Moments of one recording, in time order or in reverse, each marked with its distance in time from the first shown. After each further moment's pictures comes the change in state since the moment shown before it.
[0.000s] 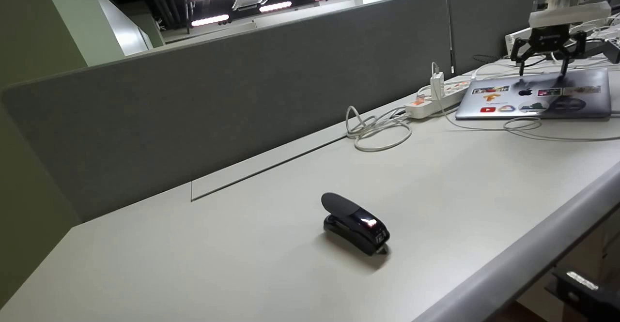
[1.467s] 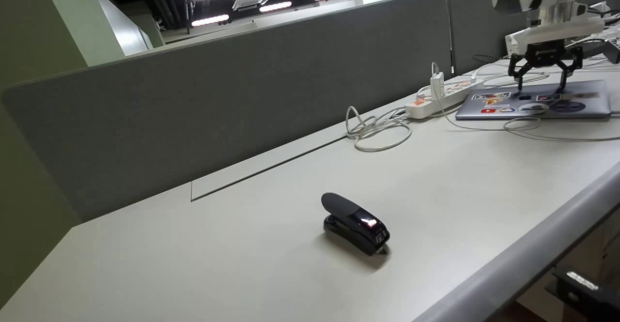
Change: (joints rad) arm 0.083 0.052 -0.054 -0.016 -0.006 0.017 0.040
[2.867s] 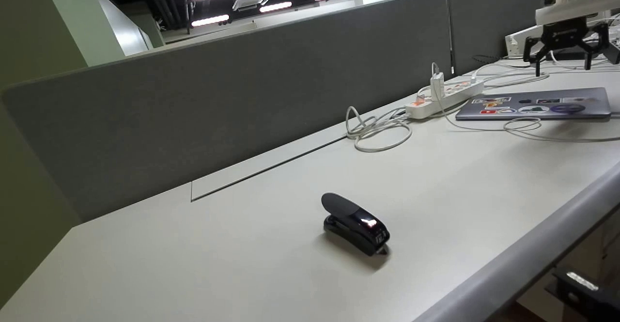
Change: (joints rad) arm 0.136 -0.241 -0.141 -0.266 -0.086 -0.005 0.127
